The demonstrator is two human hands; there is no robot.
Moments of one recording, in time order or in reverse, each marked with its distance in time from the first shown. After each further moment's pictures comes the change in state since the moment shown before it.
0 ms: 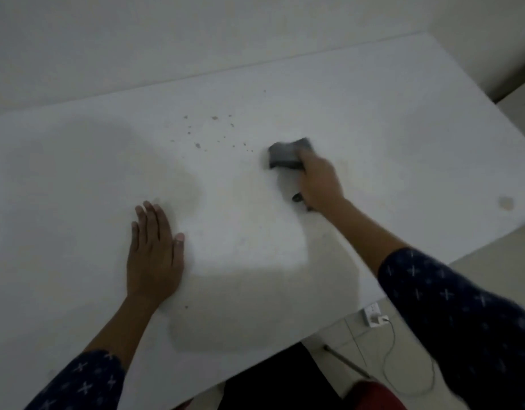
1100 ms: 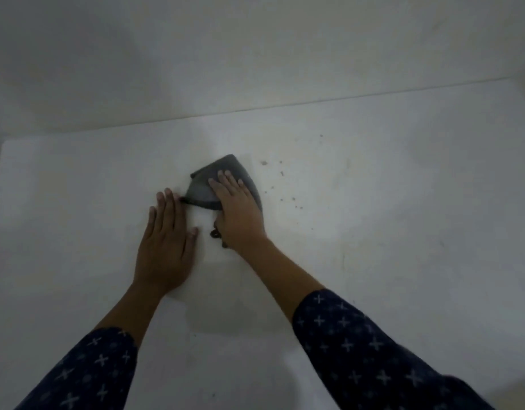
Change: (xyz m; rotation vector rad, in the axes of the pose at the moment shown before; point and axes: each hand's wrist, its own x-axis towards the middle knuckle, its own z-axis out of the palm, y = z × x) left_hand 0.119 -0.054 -0.008 -0.035 -0.036 0.007; right_hand 0.060 -0.172 0.132 0.096 -0.300 -0.387
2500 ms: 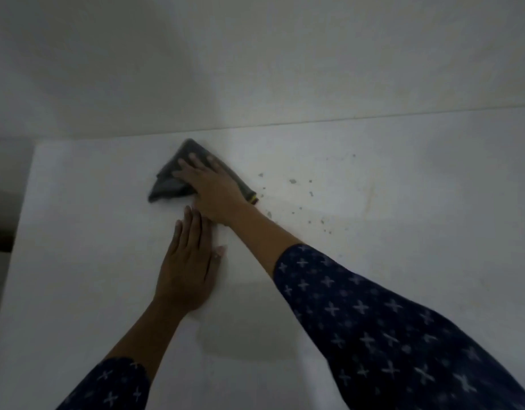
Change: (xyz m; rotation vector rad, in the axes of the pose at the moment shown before) left_hand 0.002 0.003 -0.005 0.036 0.008 0.049; right_hand 0.105 -0.037 0.012 -0.188 -0.137 -0.304
